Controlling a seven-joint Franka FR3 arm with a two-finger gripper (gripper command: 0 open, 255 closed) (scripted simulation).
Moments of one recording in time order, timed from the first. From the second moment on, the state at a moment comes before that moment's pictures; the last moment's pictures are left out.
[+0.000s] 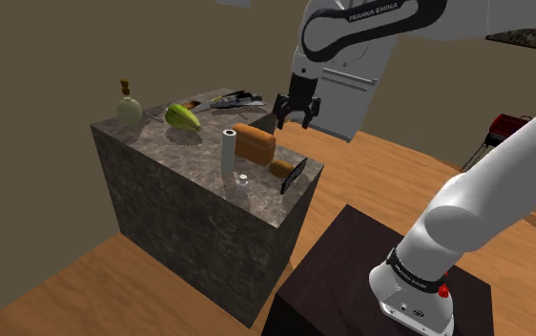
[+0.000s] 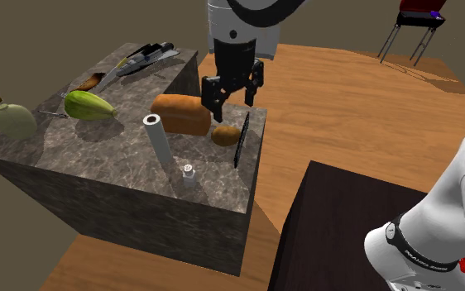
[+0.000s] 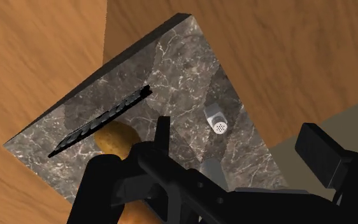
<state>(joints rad) -0.17 -0.23 0.05 -2.23 0.06 1.98 0.33</state>
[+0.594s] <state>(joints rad) -0.24 0.06 0.00 -2.08 0.05 2.07 0.48</state>
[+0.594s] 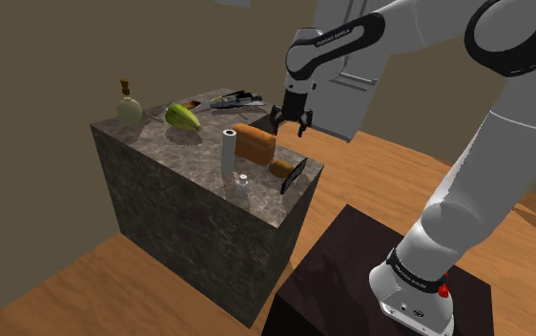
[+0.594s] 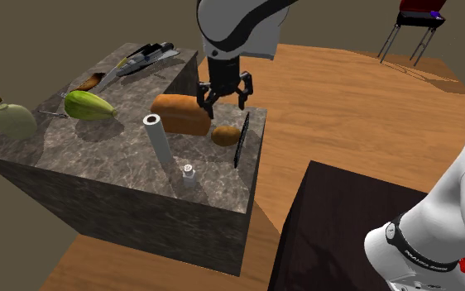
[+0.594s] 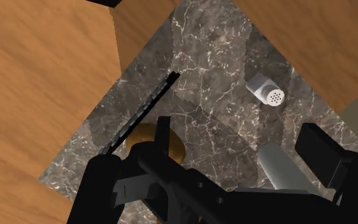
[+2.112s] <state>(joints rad) -0.43 0.70 -0.16 -1.66 0.18 2.15 0.73</state>
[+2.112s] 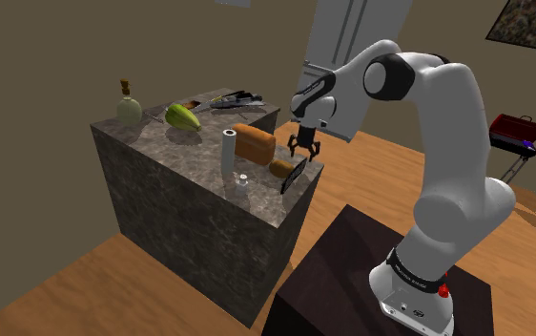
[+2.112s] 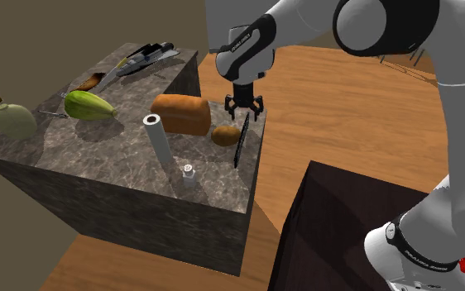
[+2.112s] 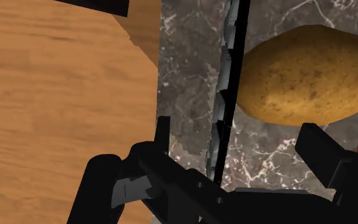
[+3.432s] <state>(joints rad) -0.44 0.75 -0.15 -1.65 0.19 2.20 0.73</state>
